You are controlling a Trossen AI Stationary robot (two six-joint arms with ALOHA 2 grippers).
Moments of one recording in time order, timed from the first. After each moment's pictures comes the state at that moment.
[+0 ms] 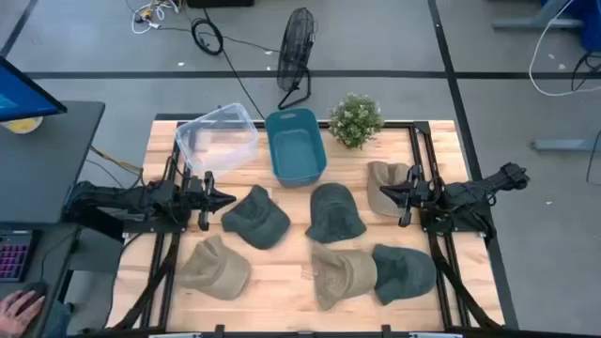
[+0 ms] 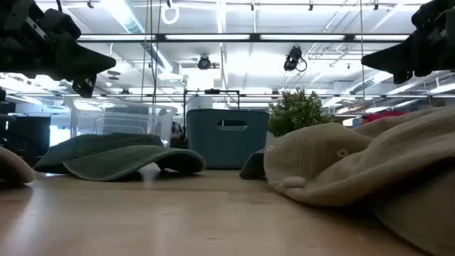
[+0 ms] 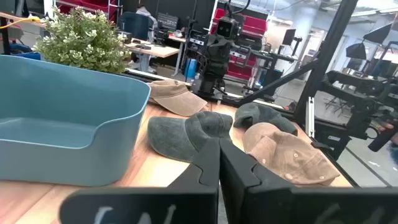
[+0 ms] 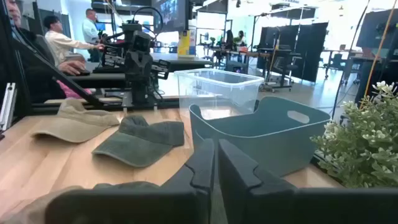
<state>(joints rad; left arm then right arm) -0.09 0.06 0.01 0.05 -0.17 -0.25 0.40 0.01 0.05 -0.02 0.66 -0.06</state>
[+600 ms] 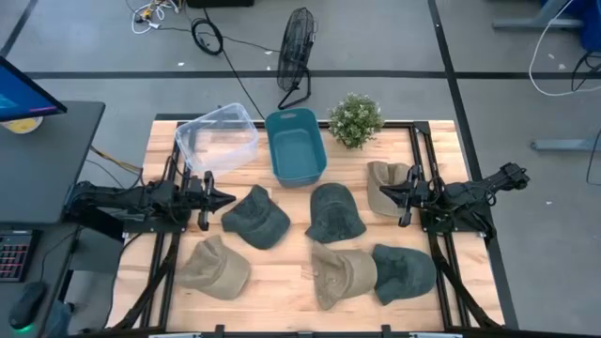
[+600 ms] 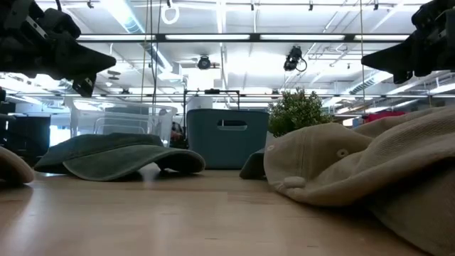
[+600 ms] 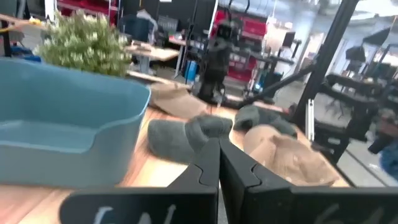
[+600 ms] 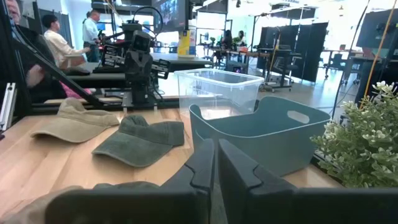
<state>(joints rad) -0.09 0.06 0.01 0.07 -0.18 -0.25 0.40 0.01 0.05 -0.02 0.66 -0.07</state>
